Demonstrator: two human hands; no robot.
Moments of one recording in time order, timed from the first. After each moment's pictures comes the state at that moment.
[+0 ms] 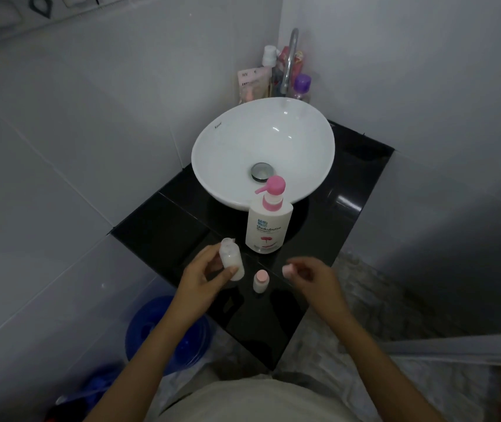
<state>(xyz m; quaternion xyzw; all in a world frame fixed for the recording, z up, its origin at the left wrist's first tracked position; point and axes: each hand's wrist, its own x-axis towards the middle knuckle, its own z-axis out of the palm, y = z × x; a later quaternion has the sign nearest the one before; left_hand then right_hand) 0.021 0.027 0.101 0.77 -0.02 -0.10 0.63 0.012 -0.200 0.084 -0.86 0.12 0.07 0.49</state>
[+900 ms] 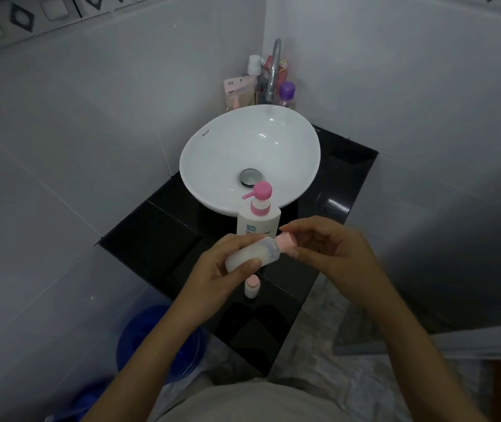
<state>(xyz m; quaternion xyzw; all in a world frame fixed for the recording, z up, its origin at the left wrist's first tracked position) 0.020 -0.007 0.173 0.73 -0.15 -0.13 0.65 0.011 -0.210 0.217 -0.81 -0.07 0.03 0.59</state>
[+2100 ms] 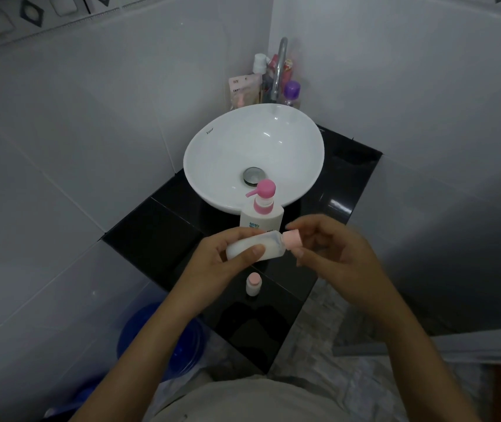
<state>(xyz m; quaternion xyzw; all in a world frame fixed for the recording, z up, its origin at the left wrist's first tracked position) 0.023 -0.007 0.194 0.73 -0.12 -0.14 0.66 0.007 -0.213 0.212 -0.81 -0.09 0.04 0.59</state>
